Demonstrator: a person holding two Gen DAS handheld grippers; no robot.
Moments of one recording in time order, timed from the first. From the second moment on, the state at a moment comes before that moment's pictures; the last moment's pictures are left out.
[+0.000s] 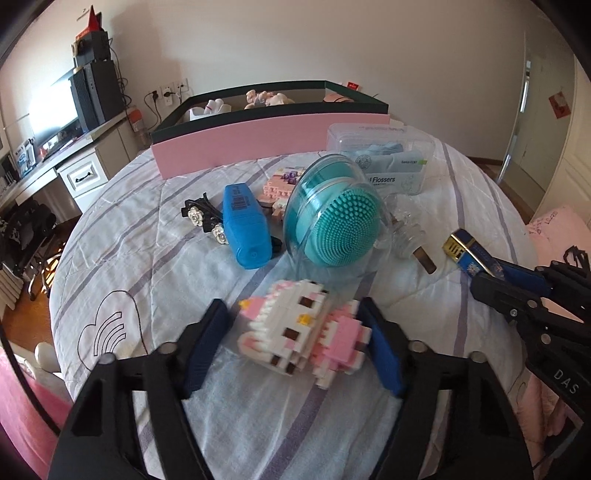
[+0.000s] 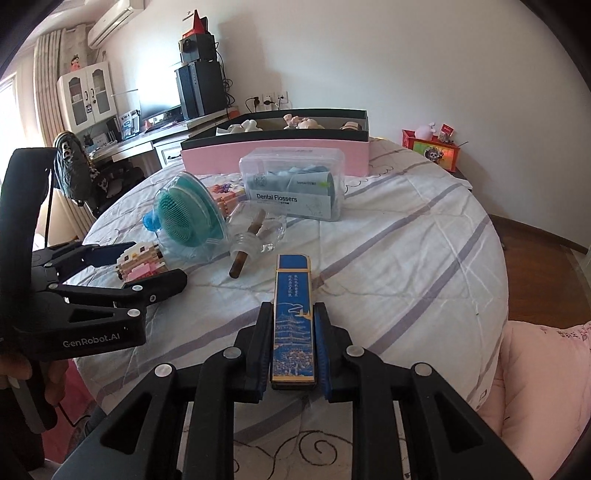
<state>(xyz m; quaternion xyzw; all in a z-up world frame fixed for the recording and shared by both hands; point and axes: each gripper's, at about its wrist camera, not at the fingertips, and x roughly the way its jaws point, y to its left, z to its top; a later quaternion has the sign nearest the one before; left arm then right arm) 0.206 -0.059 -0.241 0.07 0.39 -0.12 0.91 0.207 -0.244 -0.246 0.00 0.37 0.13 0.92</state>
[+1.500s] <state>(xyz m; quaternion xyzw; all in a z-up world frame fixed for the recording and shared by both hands) 0.502 -0.069 -0.178 0.10 0.39 -0.10 0.91 0.510 -0.192 -0.187 -0.11 0.38 0.11 0.91</state>
